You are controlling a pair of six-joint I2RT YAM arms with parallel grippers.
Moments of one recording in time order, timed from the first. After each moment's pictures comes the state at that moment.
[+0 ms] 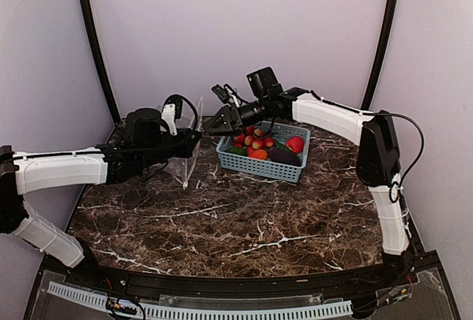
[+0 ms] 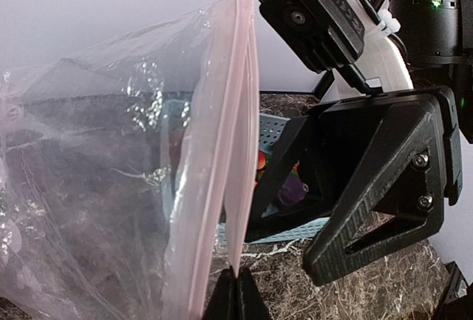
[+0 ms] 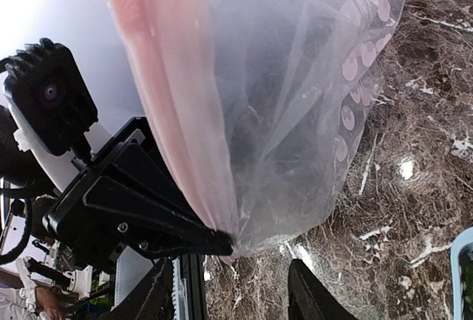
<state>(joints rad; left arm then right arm) -0.72 1.38 0.89 0.18 -0.11 -0.43 0.70 2.23 2.08 -0.44 -0.99 0.36</state>
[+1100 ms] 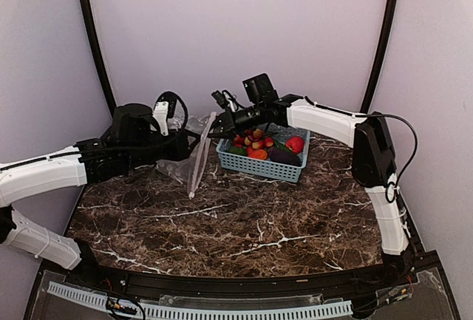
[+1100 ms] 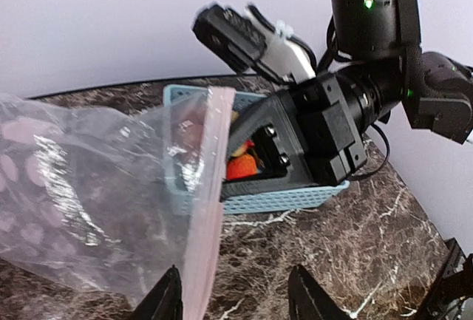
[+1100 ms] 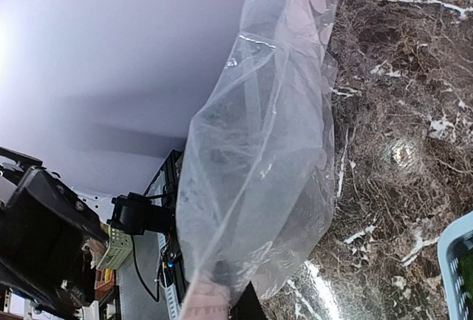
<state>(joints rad) -0.79 1.25 0.95 -0.09 -0.16 -0.42 0.72 2.28 2.07 -0.36 -0.87 0.51</state>
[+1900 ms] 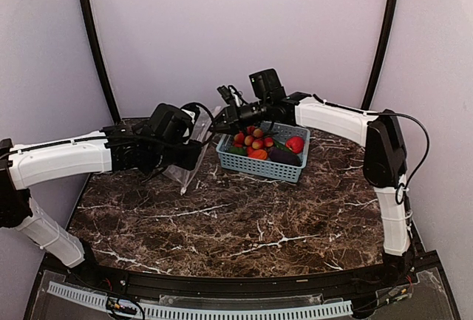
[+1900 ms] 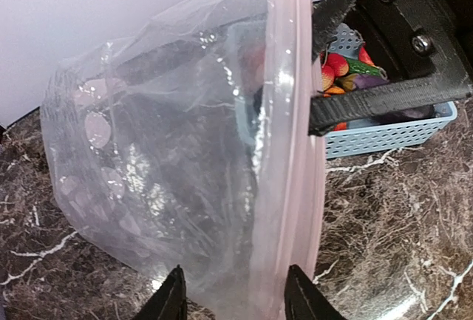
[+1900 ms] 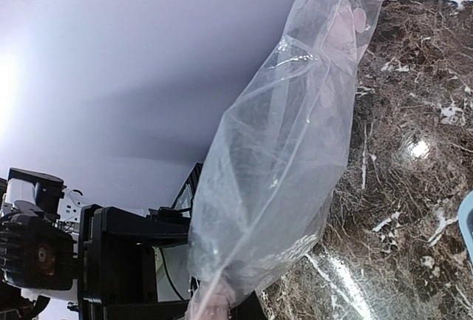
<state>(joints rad) -0.90 1.44 1.17 -0.45 -0.47 -0.29 0.72 2.18 1.96 -0.27 -0.86 0.68</state>
